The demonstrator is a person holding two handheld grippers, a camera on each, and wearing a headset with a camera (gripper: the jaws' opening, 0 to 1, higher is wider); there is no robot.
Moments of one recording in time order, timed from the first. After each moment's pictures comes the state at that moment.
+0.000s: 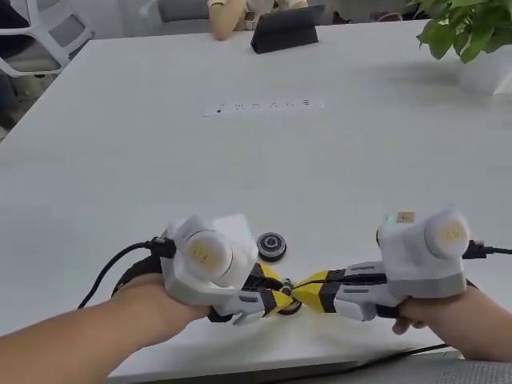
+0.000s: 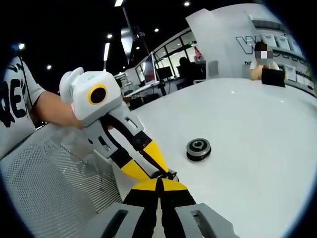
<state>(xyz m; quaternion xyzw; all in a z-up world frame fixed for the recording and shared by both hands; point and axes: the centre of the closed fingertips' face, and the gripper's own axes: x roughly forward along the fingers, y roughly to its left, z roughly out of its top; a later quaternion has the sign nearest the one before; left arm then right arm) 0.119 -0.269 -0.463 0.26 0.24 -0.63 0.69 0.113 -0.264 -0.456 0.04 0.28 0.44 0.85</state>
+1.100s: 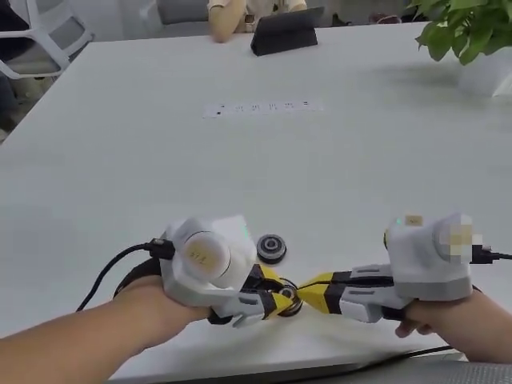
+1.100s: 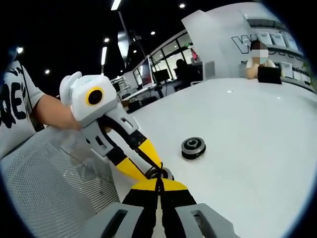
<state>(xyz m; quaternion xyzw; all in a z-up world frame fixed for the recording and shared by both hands) 0.119 -0.269 -0.462 0.25 0.24 -0.64 0.69 0.115 -0.272 -0.458 0.06 0.27 0.43 0.86</state>
